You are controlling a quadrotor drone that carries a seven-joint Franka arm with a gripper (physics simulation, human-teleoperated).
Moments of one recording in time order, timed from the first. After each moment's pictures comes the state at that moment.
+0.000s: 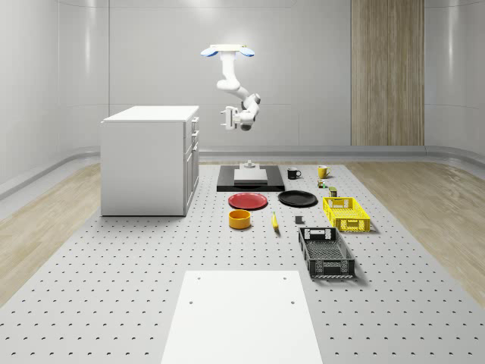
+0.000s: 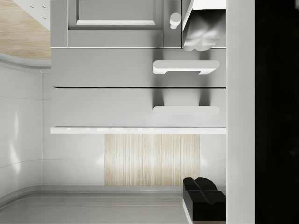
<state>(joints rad) 0.72 -1.16 -0.79 -2.54 0.85 1.87 0.82</state>
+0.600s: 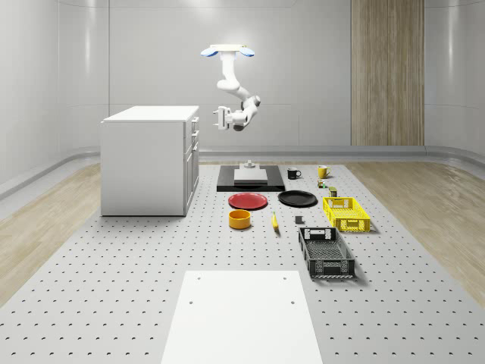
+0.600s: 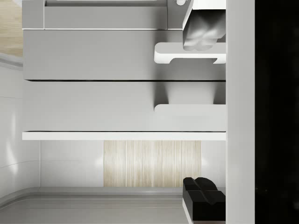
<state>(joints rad) 0.77 -1.12 -0.67 -2.60 0.98 2.02 0.77</state>
